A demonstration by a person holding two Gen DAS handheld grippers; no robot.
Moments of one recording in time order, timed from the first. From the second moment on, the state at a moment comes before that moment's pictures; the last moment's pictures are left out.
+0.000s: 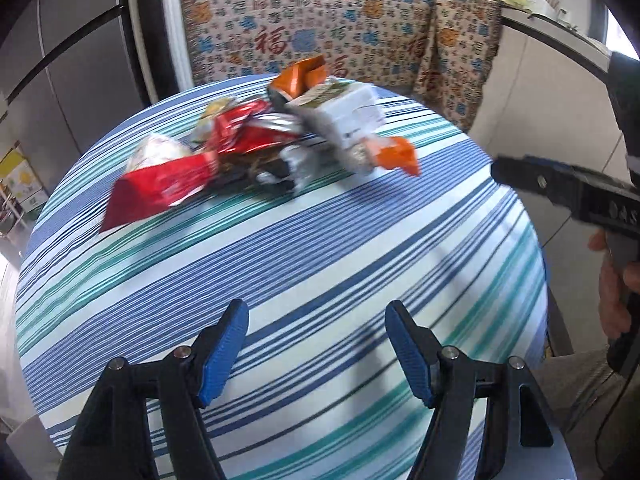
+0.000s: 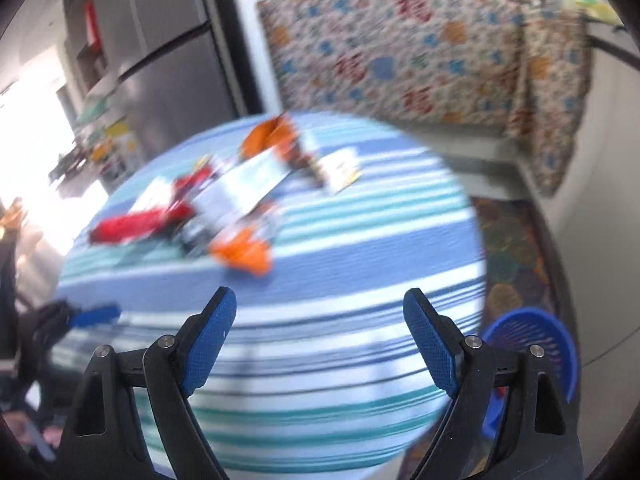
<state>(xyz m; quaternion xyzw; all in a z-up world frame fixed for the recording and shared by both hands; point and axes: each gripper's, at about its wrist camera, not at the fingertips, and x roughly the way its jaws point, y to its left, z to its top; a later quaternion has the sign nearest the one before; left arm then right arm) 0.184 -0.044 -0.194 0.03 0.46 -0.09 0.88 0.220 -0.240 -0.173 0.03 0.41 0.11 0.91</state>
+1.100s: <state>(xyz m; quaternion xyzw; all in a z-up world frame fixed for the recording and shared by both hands) 0.200 0.050 -0.179 -0.06 0.43 -0.07 0.90 0.246 -0.156 -0.234 -0.05 0.46 0.09 0.88</state>
